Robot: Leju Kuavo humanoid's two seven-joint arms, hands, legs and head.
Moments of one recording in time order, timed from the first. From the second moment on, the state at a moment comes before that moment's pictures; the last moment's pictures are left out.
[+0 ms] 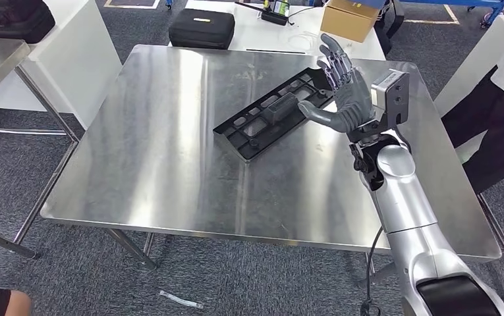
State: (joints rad) left arm -0.03 -0.20 0.59 -0.19 -0.13 0.27 -0.16; right arm -0.71 -0.17 0.29 -1.24 -0.09 0.24 -0.24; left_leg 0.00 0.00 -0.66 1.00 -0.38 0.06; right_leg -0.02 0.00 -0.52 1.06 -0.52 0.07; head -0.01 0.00
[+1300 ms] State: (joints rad) left arm -0.03 -0.21 0.64 -0.20 -0.11 0.27 -0.19; right arm -0.75 -0.15 0.36 -1.14 -0.09 0.25 -0.31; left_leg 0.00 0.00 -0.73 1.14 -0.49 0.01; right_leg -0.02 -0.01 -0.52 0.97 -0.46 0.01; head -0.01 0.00
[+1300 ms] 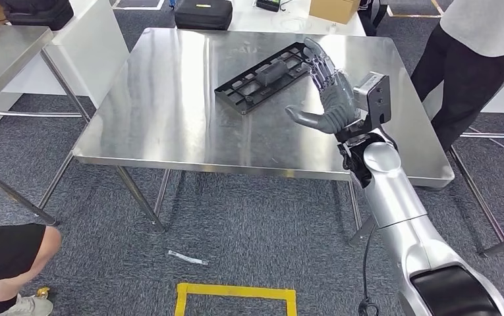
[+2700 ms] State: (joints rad) left arm -0.03 -0.20 0.75 -0.20 -0.07 0.34 -0.18; right arm -0.33 -0.07 0.10 -0.55 0.08 -0.20 -0.43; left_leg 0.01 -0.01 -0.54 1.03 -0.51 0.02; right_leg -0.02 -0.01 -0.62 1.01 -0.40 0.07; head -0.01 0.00
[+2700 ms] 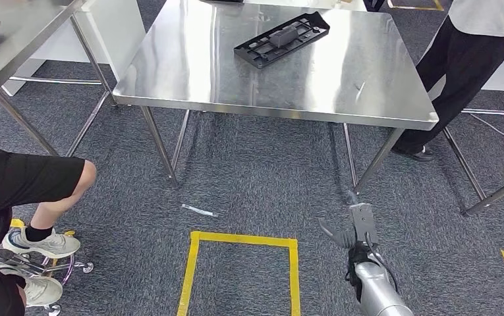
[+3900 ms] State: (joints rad) left arm -0.15 -0.08 0.83 -0.23 0.01 0.28 -0.17; right arm -0.10 0.05 0.16 -0.18 0.27 -0.30 0.17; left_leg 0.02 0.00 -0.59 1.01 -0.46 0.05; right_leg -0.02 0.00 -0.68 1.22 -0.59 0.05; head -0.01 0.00
